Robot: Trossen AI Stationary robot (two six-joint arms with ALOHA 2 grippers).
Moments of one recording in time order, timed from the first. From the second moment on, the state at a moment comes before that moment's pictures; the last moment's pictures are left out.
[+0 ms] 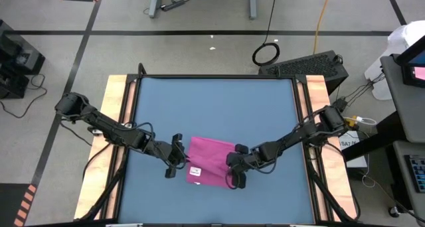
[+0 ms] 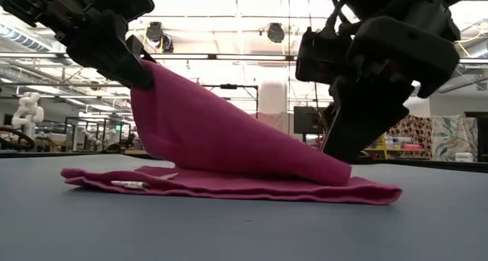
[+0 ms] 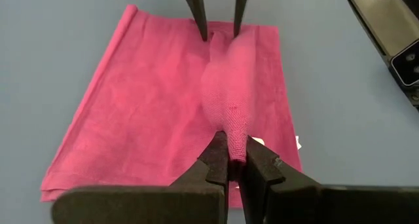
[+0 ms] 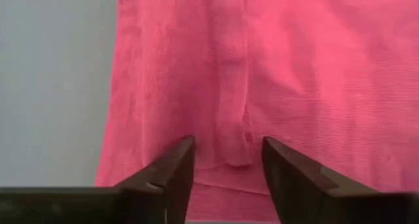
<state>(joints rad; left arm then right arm) -0.39 1.30 0.58 0.07 -0.13 -0.26 0.37 1.81 0.91 -0.02 0.09 0.57</state>
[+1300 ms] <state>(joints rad) -0.30 1.30 0.58 0.50 -0.44 0.14 0.25 1.27 1.03 -0.68 0.59 0.38</state>
